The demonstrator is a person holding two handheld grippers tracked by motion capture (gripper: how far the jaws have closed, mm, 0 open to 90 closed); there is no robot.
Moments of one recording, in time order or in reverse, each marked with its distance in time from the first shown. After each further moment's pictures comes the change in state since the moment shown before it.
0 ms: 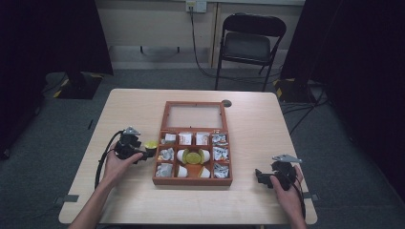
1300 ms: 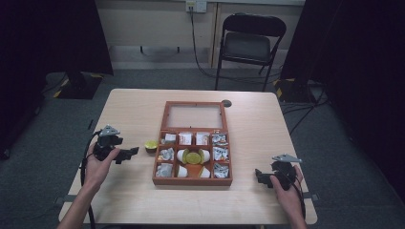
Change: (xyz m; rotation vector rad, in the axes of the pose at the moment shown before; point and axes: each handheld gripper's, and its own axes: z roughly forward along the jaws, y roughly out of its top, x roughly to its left) left arm 0.006 -0.015 -0.068 -0.122 0.135 -0.057; right arm 0.000 0.000 0.000 0.000 0.002 -0.002
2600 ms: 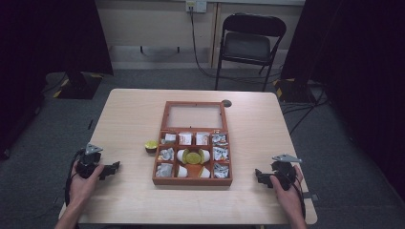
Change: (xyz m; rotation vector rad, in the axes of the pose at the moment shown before) left arm 0.031 -0.074 -0.005 0.063 0.194 -0.087; right arm 0.000 0.000 0.000 0.000 0.000 0.000
